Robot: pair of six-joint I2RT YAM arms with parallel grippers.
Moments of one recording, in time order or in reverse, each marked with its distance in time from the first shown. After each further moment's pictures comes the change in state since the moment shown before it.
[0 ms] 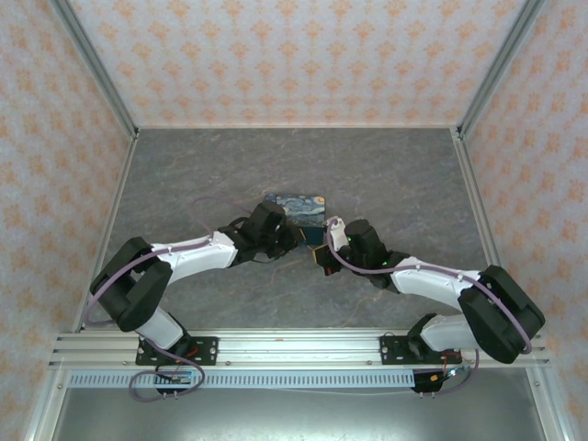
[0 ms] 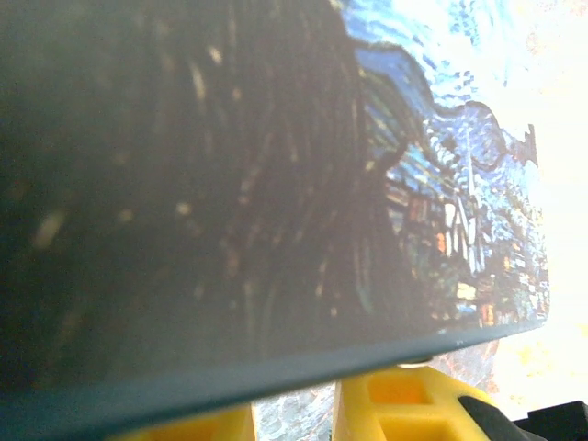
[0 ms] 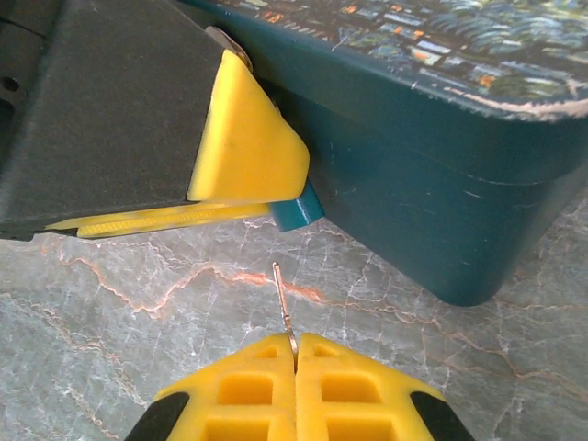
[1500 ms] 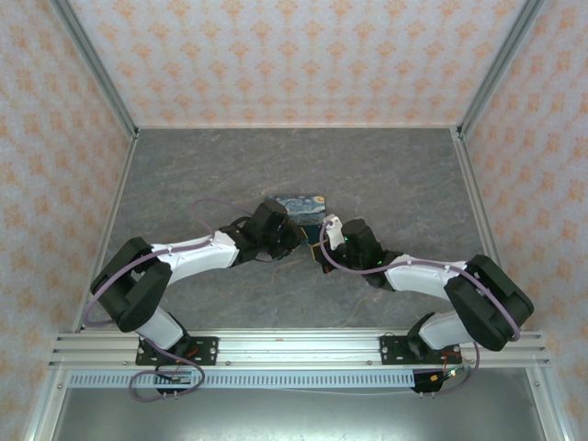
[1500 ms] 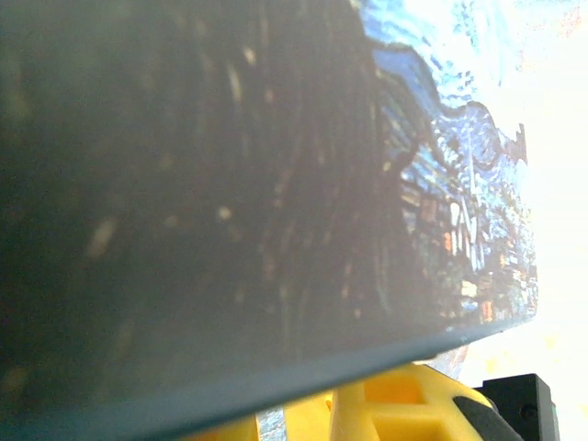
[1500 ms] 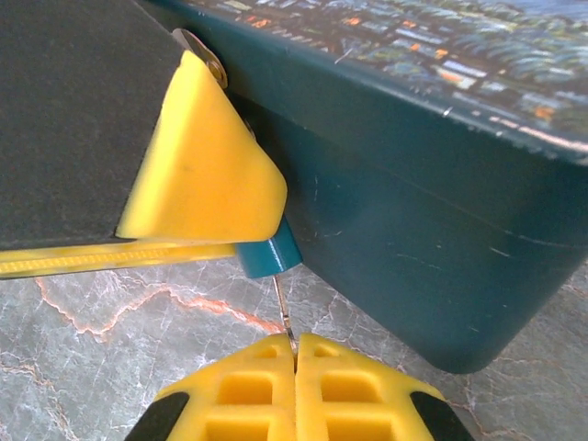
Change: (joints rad) left arm -0.017 0.000 0.016 -0.004 -0.002 -0.091; right arm -0.003 0.089 0.000 0.116 0.037 -0.085
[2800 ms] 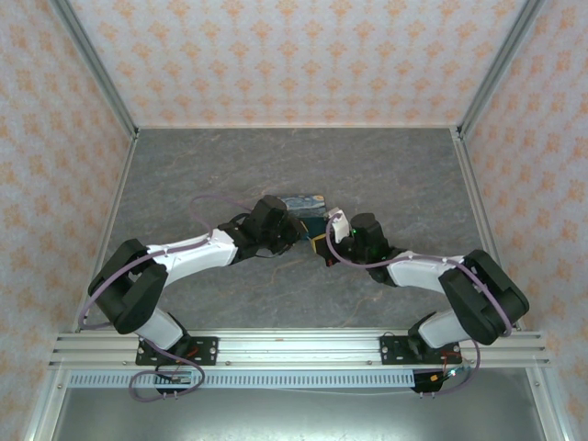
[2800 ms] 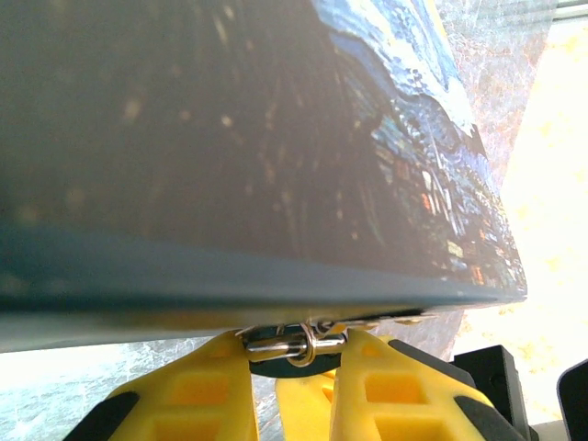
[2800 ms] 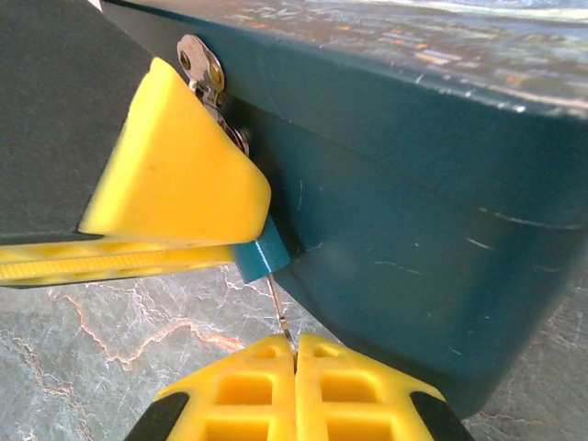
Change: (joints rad) left arm 0.003 -0.017 0.028 -0.013 -0.026 -0.007; right arm -0.097 0.046 -0.009 0.131 -0.168 0.003
